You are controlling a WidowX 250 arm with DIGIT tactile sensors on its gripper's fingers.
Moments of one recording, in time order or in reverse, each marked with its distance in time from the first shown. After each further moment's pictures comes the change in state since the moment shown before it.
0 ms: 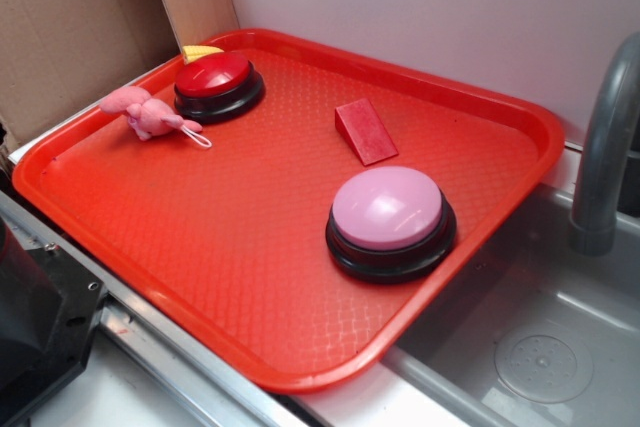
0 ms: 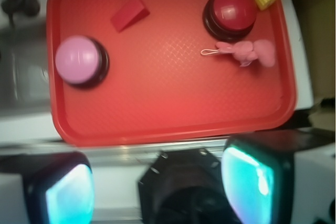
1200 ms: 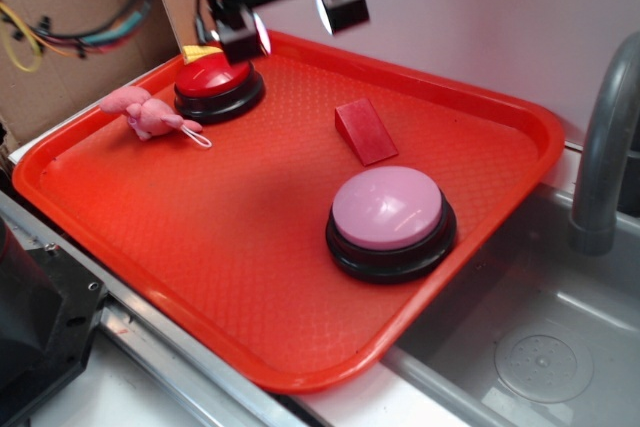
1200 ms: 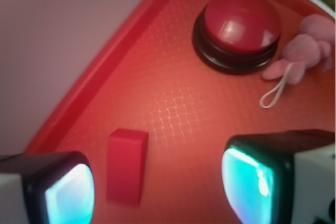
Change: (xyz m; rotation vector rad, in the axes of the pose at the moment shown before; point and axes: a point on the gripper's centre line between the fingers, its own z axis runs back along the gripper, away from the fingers) arm 0.140 -0.023 -0.150 0.116 -0.292 0.814
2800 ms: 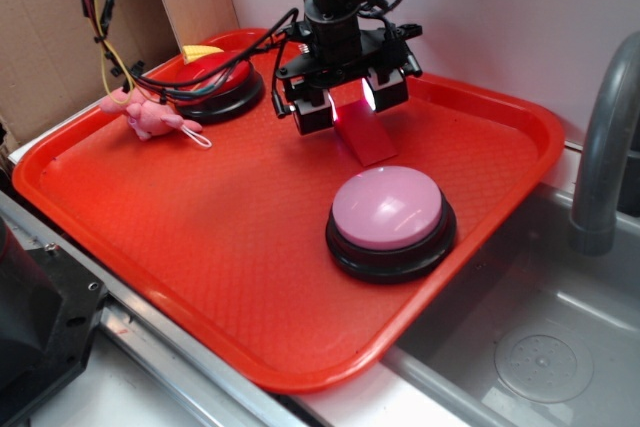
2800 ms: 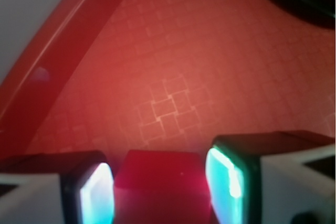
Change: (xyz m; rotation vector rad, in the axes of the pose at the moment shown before) arm -0.003 -0.019 -0.069 0.032 0.039 0.056
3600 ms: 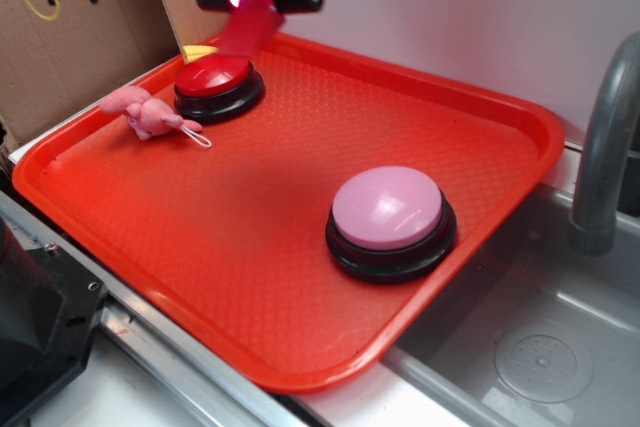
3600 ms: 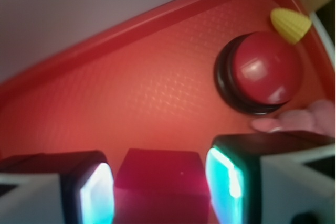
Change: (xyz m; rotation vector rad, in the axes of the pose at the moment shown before) arm 0.030 0.050 0.125 -0.090 0.161 -0.721
